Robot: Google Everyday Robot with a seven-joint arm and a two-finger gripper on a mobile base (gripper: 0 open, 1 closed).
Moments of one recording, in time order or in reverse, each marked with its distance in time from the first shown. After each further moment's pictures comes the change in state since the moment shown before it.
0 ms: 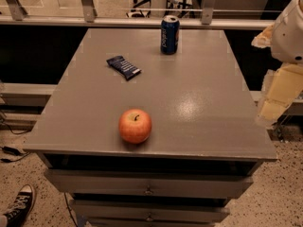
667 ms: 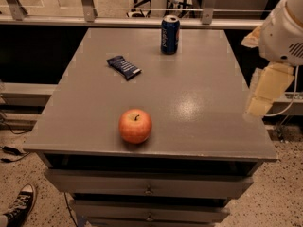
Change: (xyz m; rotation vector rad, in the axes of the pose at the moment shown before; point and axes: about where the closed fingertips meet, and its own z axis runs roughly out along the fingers) arm -0.014 -0.009 0.013 -0.002 -0.039 -0.005
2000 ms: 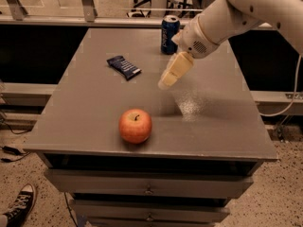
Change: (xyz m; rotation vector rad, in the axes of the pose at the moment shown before) arm -0.148 -0.097 0.130 -0.073 -0.441 0.063
